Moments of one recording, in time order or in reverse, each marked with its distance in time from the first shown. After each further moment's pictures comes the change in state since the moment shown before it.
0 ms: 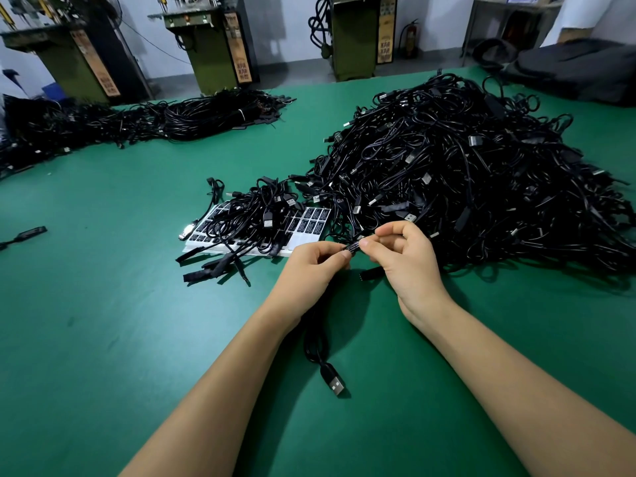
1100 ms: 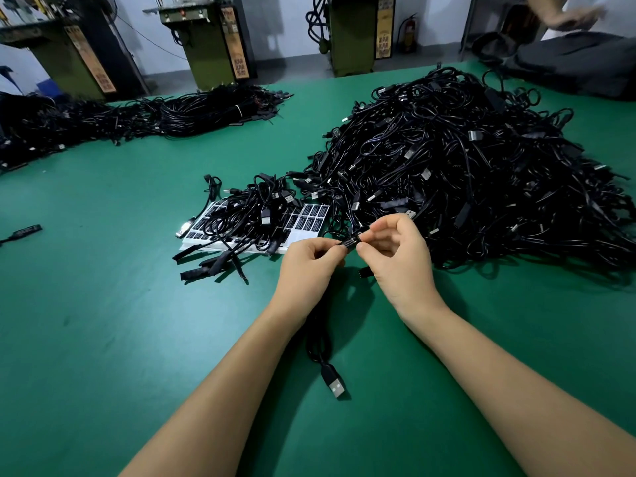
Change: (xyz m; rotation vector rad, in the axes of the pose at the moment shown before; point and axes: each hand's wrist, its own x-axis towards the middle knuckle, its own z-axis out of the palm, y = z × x) left_hand 0.001 0.000 0.008 -0.008 0.188 0.000; right_hand -0.007 0.001 0.003 -0.204 -0.020 -0.199
